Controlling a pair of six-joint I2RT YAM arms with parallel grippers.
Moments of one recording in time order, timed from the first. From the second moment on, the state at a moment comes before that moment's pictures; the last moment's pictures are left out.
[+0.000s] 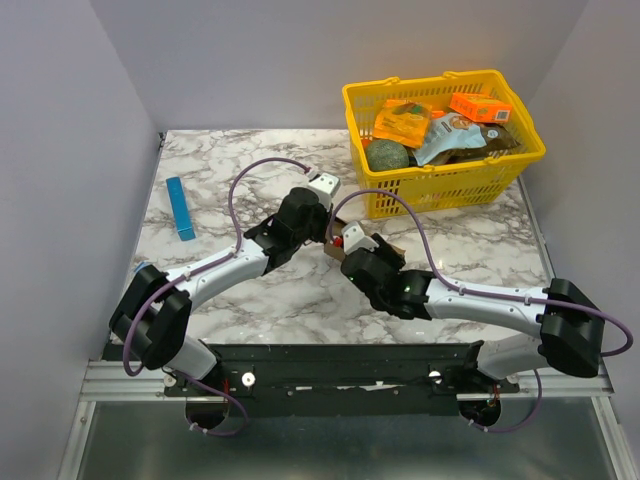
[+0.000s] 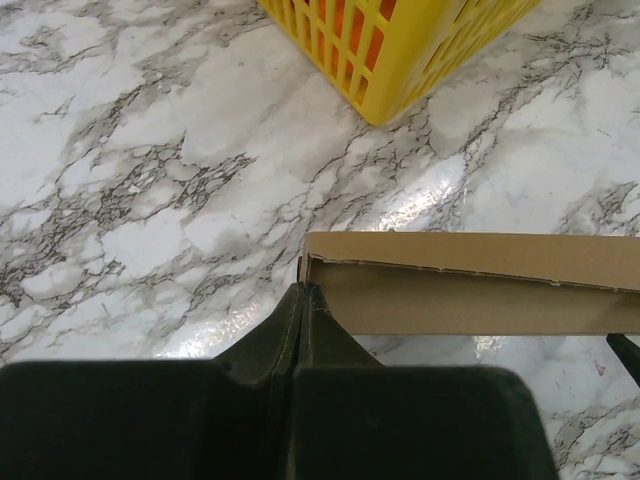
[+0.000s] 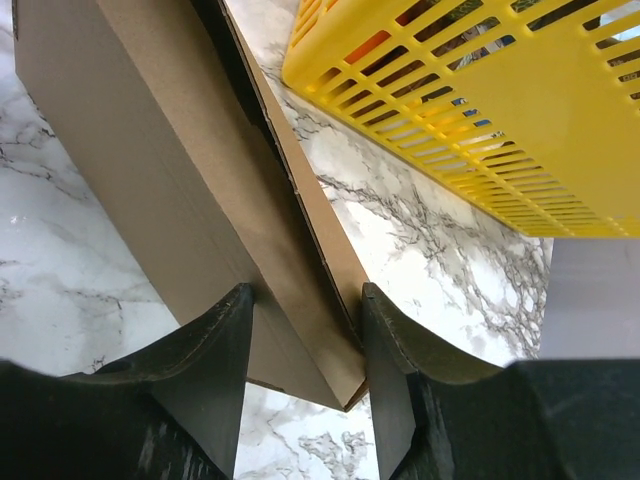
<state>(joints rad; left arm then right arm) -0.71 1.48 0.96 0.04 -0.09 -0.16 1.09 1.37 0.82 -0.22 0.91 -0.07</state>
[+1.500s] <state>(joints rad) -0.58 1.60 1.11 0.00 0.13 -0.53 1.09 1.38 0.85 -0.28 0.93 0.00</state>
